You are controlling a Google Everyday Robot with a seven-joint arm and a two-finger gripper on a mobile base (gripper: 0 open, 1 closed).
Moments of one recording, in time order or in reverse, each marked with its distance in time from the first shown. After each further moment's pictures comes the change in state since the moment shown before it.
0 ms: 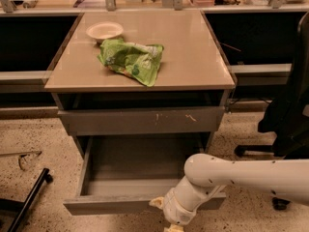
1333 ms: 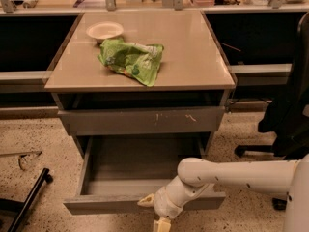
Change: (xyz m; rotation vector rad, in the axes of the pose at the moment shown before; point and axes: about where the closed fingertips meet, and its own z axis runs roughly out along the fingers) arm 0.006 -0.063 0.057 0.003 -0.159 -0.063
